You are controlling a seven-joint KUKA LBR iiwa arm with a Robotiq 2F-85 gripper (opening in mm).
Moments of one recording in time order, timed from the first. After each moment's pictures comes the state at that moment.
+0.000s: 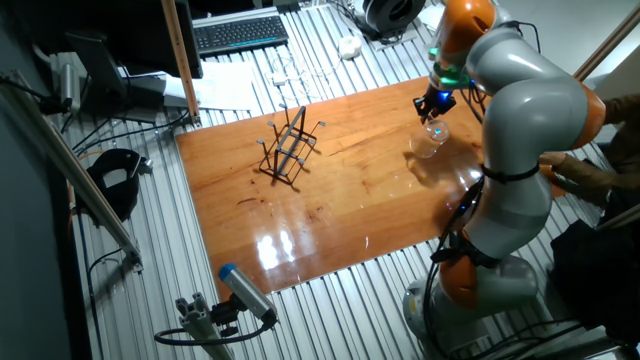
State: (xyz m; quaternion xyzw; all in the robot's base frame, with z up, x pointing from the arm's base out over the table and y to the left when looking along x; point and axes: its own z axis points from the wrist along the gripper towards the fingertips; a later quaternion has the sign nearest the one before) arm 0.538 -0.161 0.182 -0.14 -0.99 0.02 0.08
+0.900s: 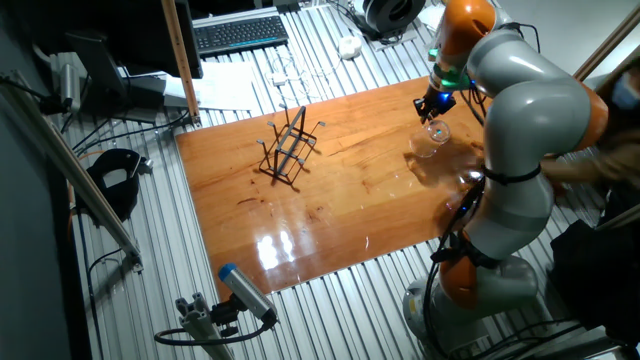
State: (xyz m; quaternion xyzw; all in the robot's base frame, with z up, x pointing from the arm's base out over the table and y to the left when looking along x) arm 0.539 -0.161 0.182 -0.11 -0.99 -0.01 0.06
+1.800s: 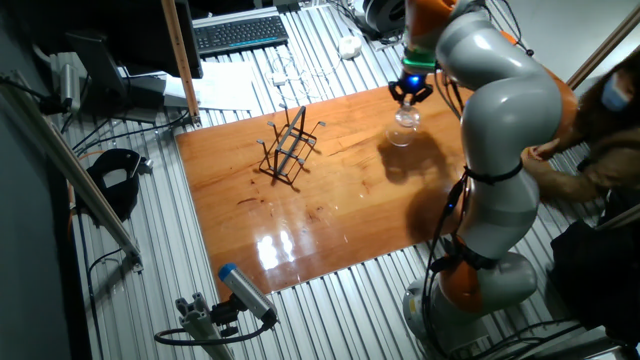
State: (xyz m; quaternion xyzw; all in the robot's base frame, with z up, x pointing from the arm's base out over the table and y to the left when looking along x) arm 0.582 -0.070 0.223 -0.26 -0.96 0.02 0.07
